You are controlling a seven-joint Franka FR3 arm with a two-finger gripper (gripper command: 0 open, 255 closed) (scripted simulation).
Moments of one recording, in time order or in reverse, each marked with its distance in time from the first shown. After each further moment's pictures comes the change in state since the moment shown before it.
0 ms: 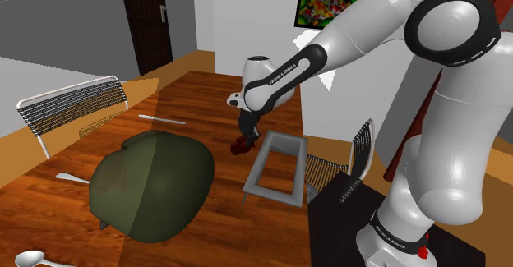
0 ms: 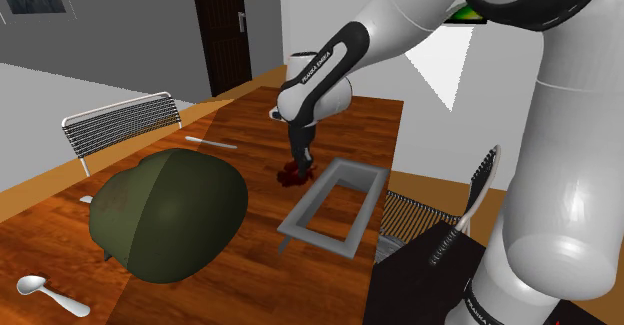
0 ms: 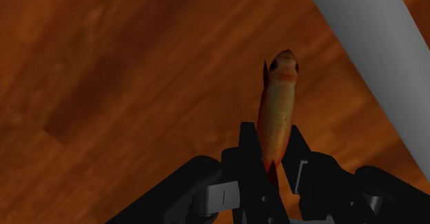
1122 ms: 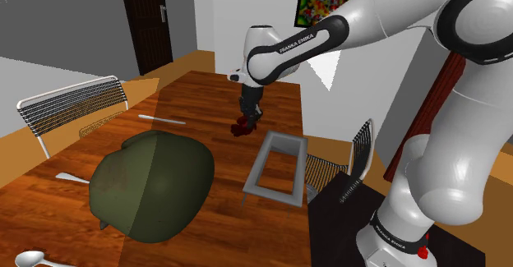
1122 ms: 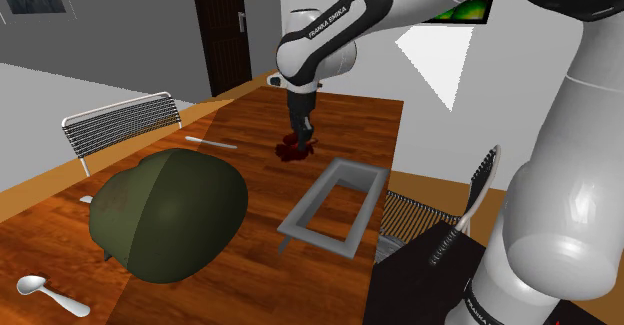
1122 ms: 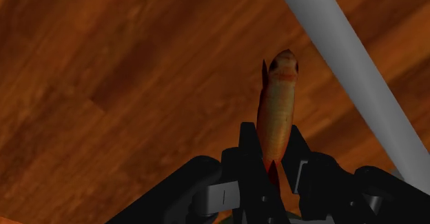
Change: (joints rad) arm 0.002 -0.135 -0.004 0.091 -0.037 -0.224 0.024
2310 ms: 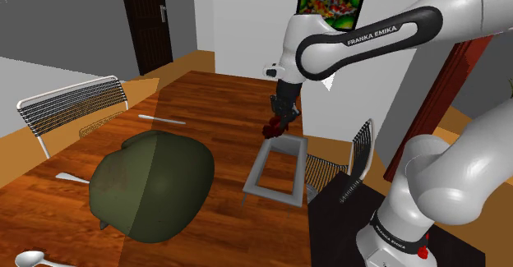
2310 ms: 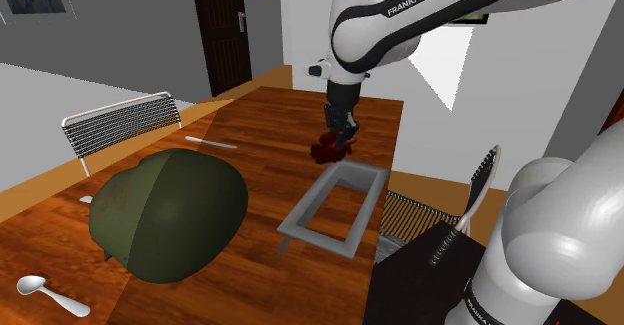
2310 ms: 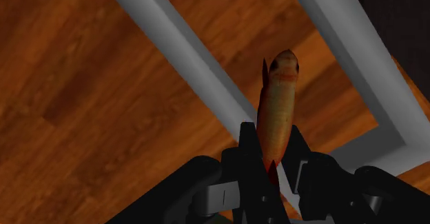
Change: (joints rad) arm -0.030 -0.447 0.012 -0.328 -0.082 -0.116 0.037
